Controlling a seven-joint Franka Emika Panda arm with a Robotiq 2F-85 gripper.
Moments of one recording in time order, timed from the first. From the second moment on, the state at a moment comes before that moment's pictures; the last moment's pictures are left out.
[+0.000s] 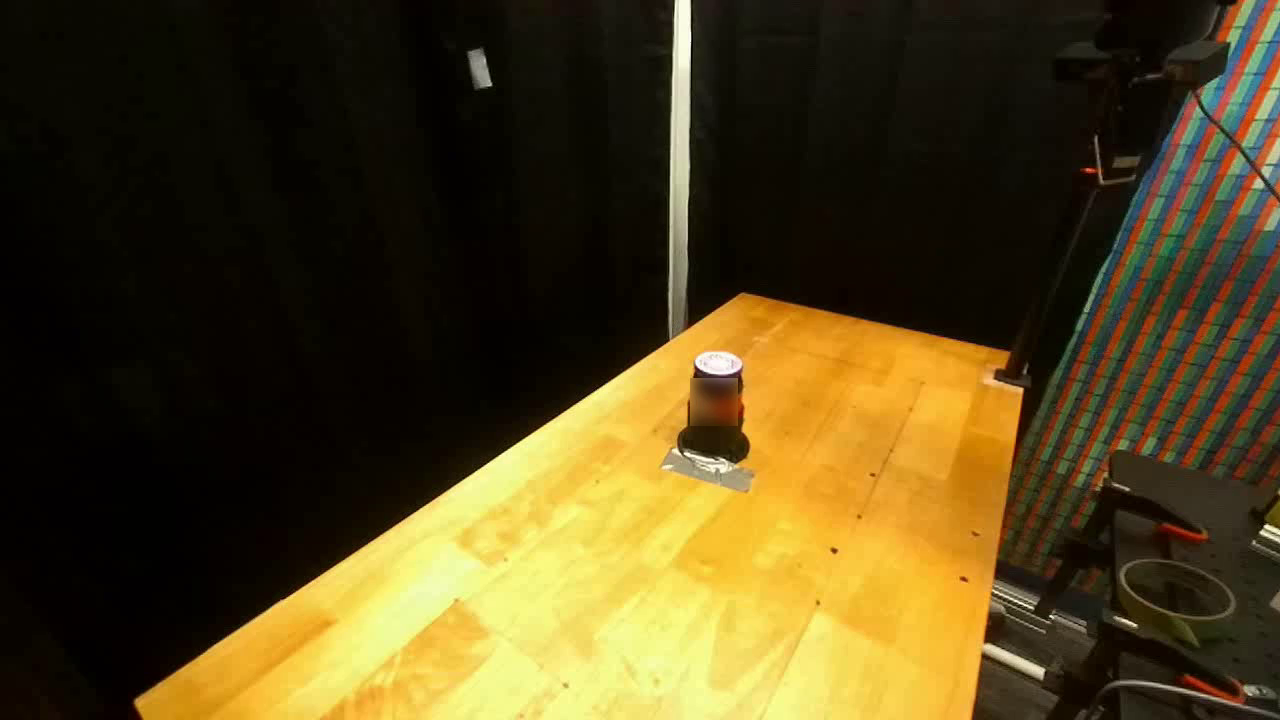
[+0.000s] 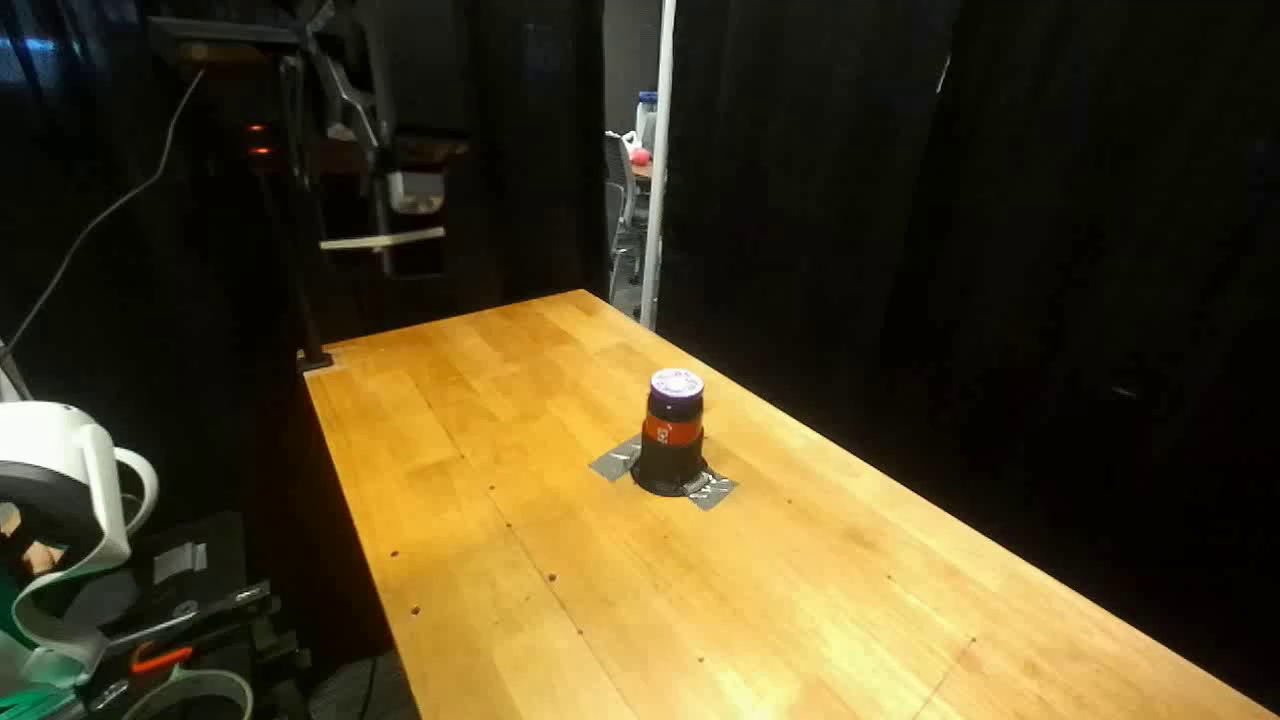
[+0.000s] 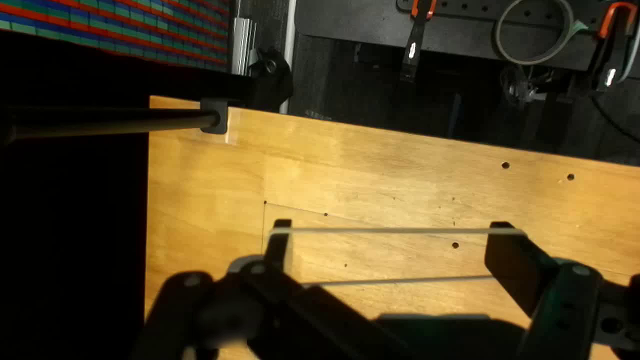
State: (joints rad) arm -0.04 -0.62 0.02 -2.42 -0.28 1.73 -0.14
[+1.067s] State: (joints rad) arm 0.04 -0.25 0.10 -2.14 -0.26 1.97 -0.02
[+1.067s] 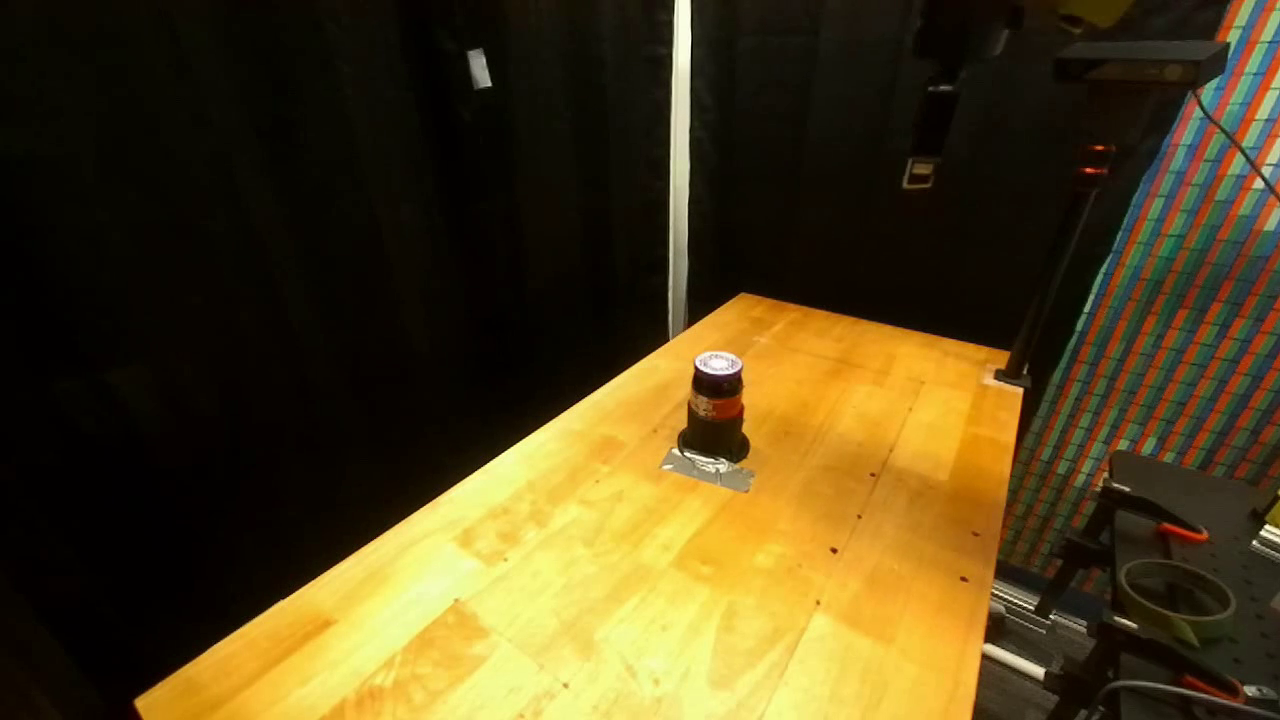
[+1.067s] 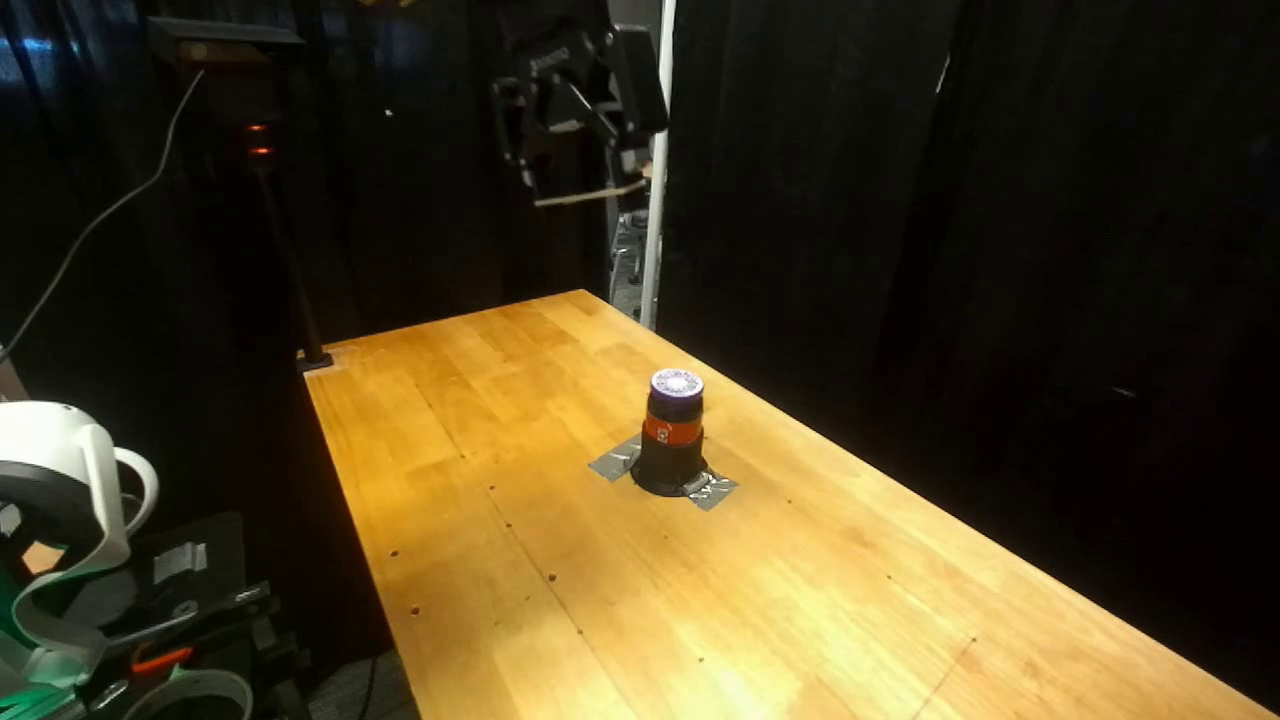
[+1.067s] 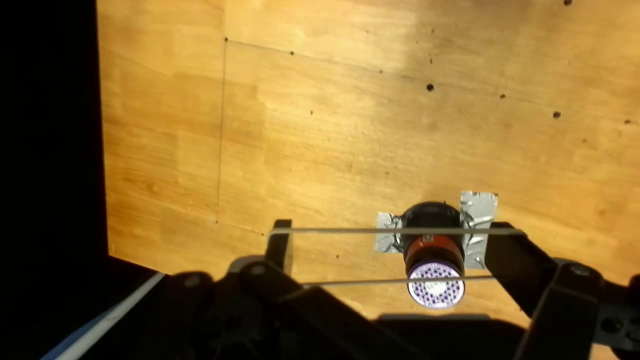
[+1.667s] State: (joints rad) arm 0.07 0.30 0.10 -1.77 -0.03 2.19 0.05
